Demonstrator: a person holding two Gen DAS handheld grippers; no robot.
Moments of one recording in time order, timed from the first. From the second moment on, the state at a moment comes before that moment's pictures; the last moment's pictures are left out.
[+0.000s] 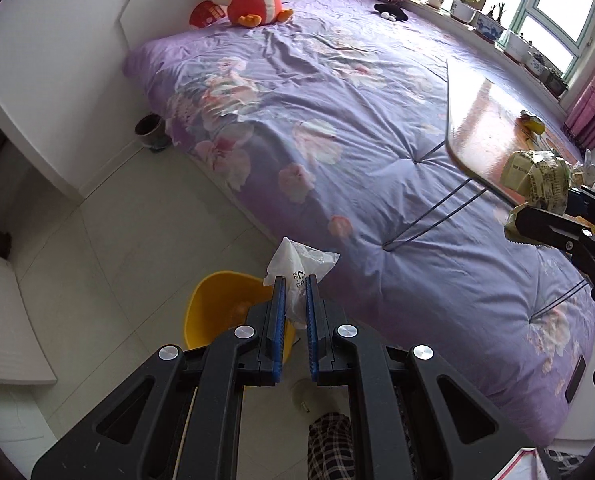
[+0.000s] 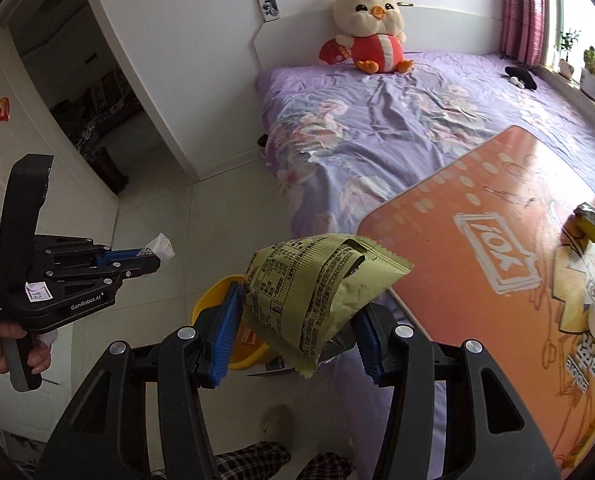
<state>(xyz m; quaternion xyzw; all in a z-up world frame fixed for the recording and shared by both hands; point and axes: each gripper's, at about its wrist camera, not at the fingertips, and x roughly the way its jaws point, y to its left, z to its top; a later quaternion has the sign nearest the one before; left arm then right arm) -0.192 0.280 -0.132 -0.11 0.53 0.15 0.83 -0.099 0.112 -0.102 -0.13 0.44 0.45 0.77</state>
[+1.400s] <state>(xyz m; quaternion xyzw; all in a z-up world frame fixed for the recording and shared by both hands) -0.251 0.422 -0.388 -0.29 0.60 0.22 0.71 -0.154 0.306 -0.404 -0.31 0.56 0.53 0.56</state>
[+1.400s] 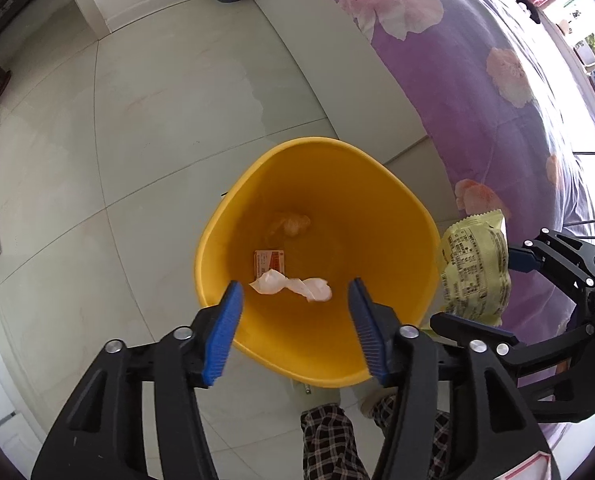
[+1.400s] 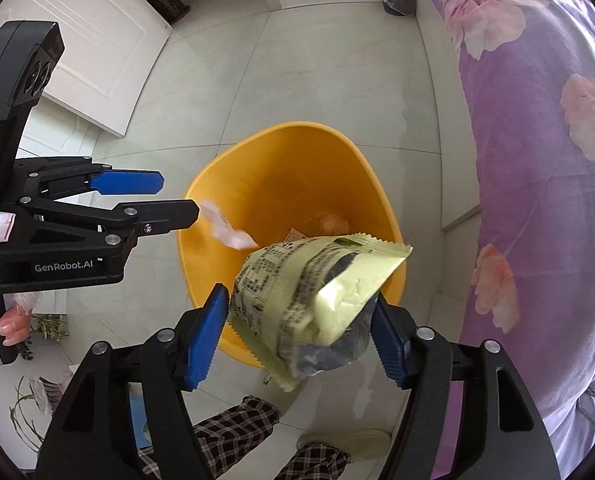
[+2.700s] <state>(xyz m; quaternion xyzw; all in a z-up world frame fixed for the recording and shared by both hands) -0.214 0.328 -0.176 -0.17 0.55 0.15 0.80 -0.171 0.155 -0.155 -0.19 0.46 0.45 0.74</state>
